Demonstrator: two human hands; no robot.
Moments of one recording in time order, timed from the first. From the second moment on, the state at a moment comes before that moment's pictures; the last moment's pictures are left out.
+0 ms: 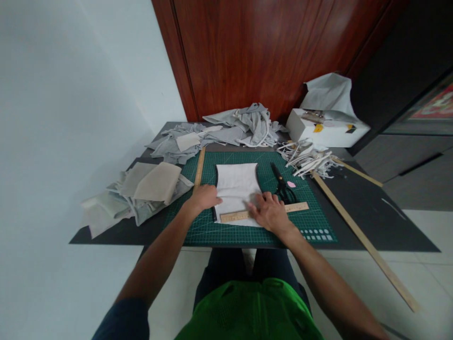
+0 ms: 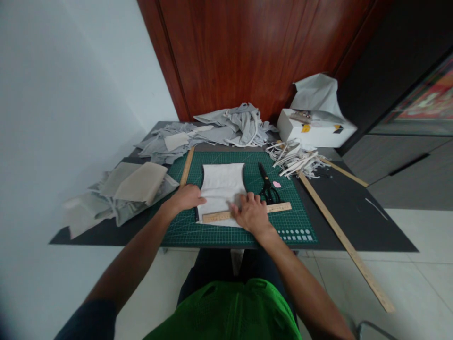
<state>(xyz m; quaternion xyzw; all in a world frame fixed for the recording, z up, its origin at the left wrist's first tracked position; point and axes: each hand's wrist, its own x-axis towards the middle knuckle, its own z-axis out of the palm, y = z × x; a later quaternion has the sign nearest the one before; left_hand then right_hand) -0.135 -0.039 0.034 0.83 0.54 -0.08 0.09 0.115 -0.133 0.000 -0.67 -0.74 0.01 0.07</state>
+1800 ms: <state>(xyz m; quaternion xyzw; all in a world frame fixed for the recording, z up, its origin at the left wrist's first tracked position) -0.162 -0.011 -0.019 0.89 0.33 0.15 0.26 0.085 -0.089 -0.019 -0.47 -0.86 0.10 0.19</state>
